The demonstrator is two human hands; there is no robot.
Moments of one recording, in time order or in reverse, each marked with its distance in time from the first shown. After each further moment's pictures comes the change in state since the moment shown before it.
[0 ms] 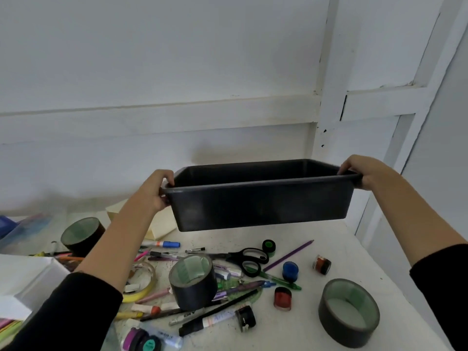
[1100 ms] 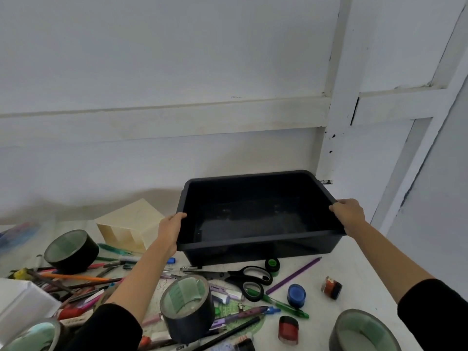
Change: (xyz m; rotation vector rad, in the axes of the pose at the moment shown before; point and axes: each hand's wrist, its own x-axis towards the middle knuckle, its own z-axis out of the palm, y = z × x) left_hand 0.075 -0.094 0.009 0.180 0.142 0.023; right_hand 0.066 0.087 0.055 -0.207 0.152 -0.110
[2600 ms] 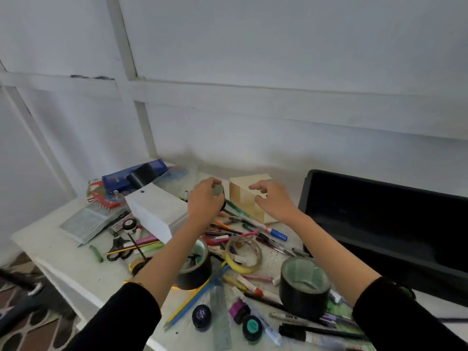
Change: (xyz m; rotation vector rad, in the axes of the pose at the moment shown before) left_hand -0.040 0.004 -0.203 0.705 0.508 0.564; right_hand -0.258 -0.124 0.277 -0.240 -0.834 -1.025
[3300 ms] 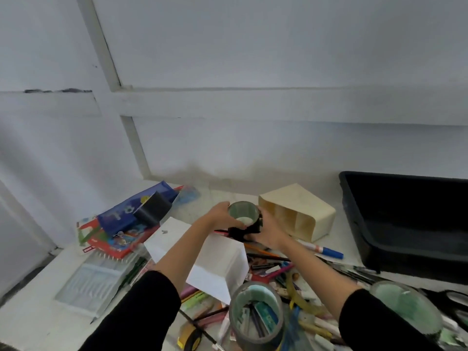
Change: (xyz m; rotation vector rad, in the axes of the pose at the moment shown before) left_hand 0.120 -0.105 0.000 0.096 -0.808 -0.048; right_hand 0.081 -0.010 0.140 0.280 0.011 0.313
